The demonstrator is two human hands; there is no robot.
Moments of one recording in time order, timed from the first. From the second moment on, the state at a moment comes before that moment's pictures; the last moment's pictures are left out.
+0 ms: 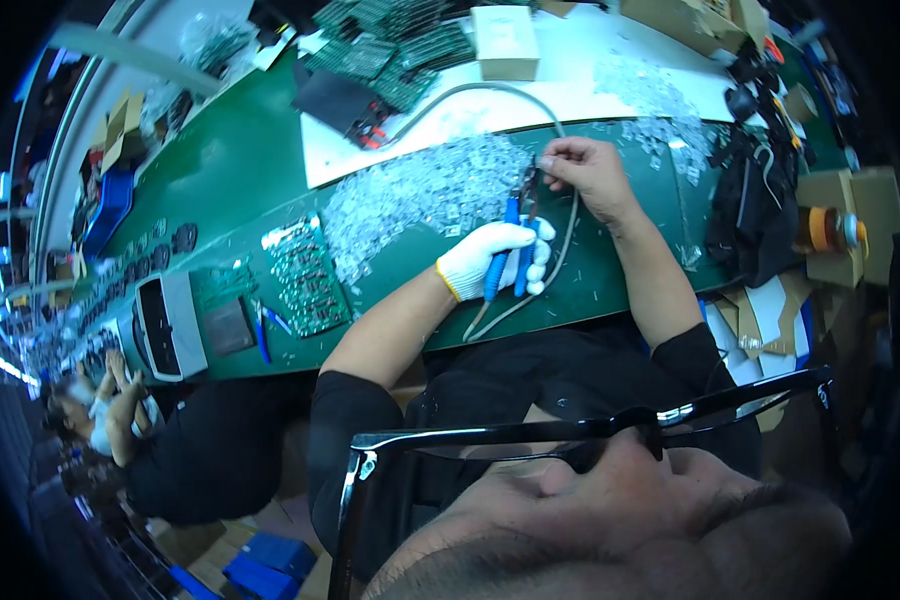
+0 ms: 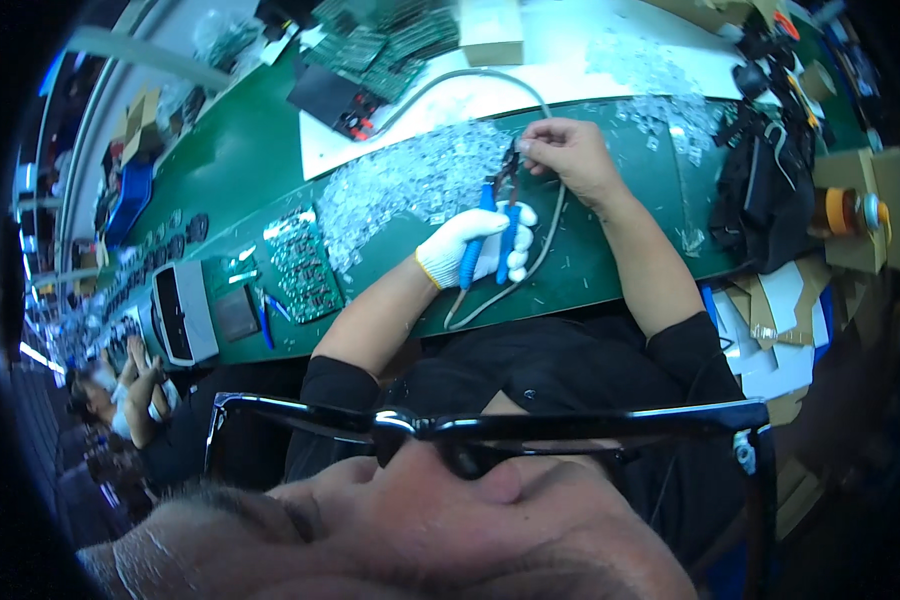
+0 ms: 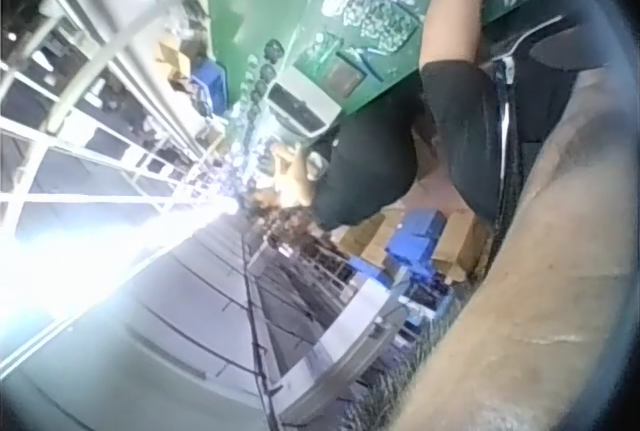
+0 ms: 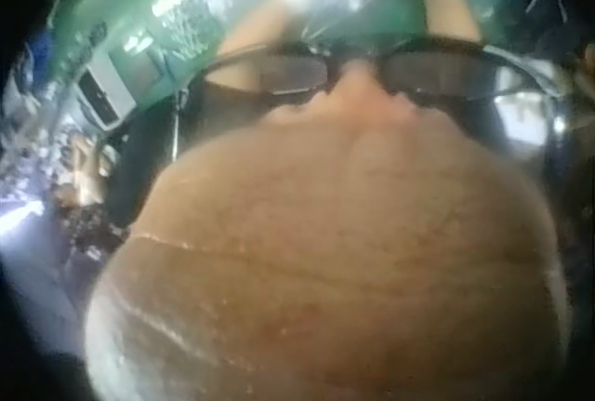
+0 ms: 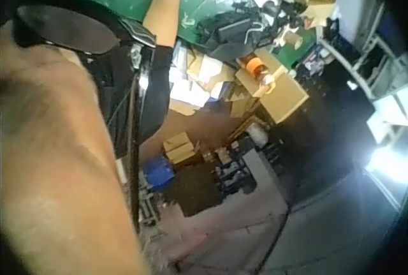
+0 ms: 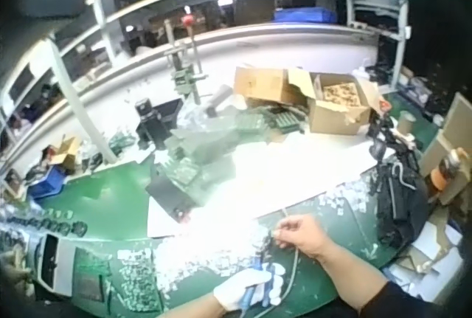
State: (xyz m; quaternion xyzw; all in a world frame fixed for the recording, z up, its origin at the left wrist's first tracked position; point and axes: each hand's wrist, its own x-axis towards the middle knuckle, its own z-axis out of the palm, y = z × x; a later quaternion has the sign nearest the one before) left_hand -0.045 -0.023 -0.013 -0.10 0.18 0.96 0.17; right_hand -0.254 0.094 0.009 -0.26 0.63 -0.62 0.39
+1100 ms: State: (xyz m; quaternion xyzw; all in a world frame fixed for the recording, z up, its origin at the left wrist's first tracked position) left_hand -0.046 -0.021 -0.014 -0.08 0.17 0.97 0.15; right_hand -0.340 0.131 0.002 -0.32 0.91 -0.26 0.03
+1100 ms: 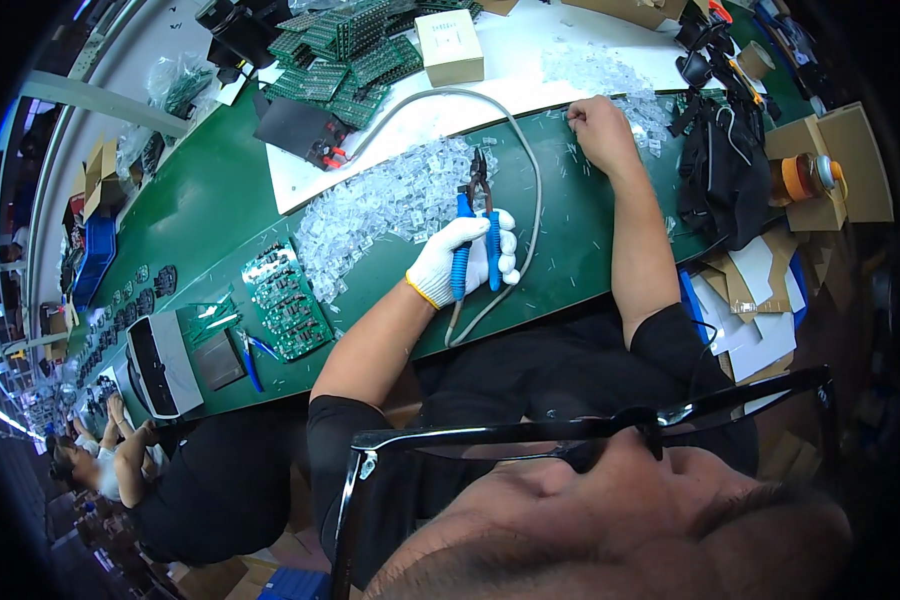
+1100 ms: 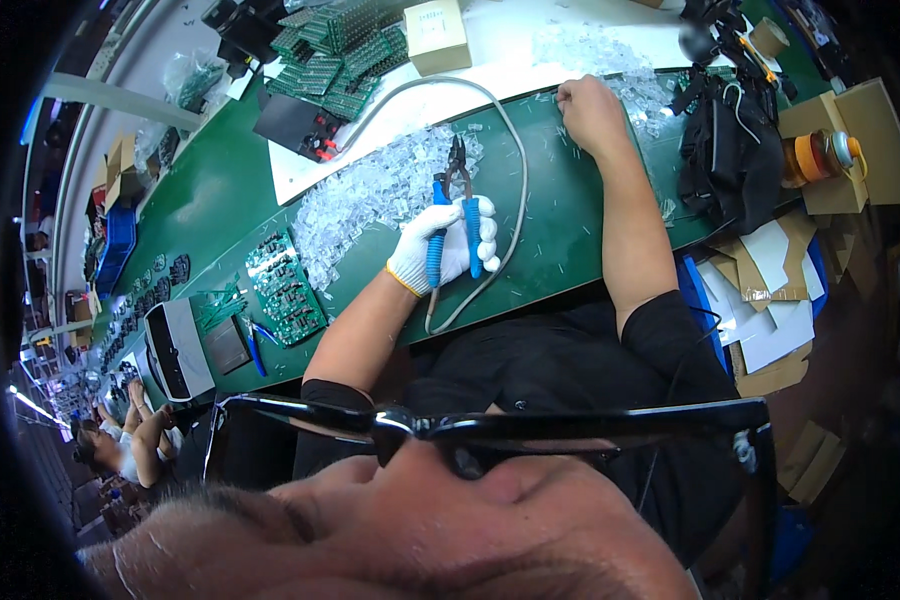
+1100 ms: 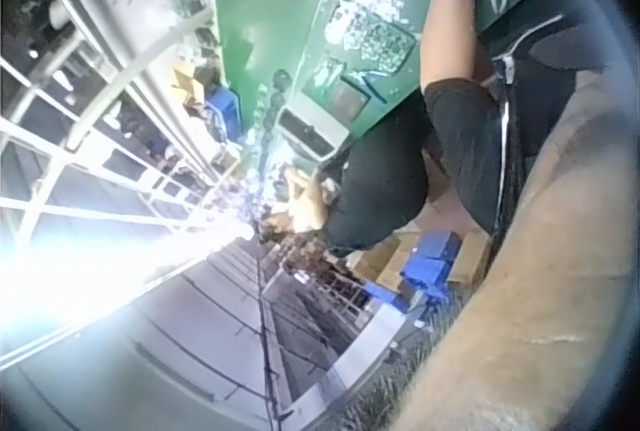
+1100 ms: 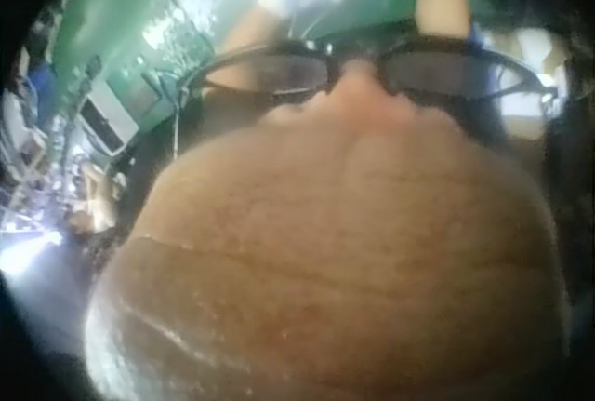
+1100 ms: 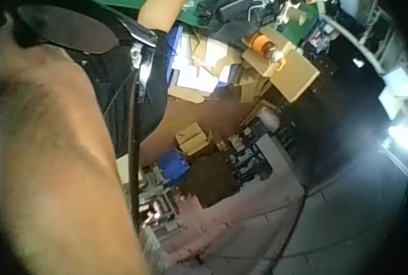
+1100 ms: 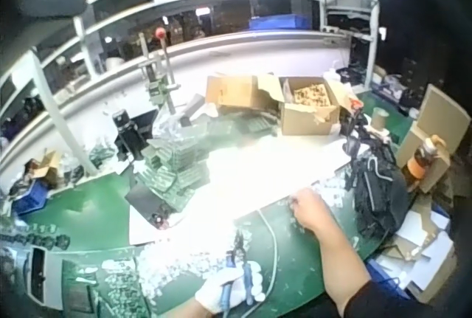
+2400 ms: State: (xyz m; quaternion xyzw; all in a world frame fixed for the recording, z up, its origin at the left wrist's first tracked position) left_hand -0.040 -0.013 0.002 -0.18 0.30 0.93 0.14; right_hand -0.260 0.100 0.014 -0.33 0.63 -0.61 0.35
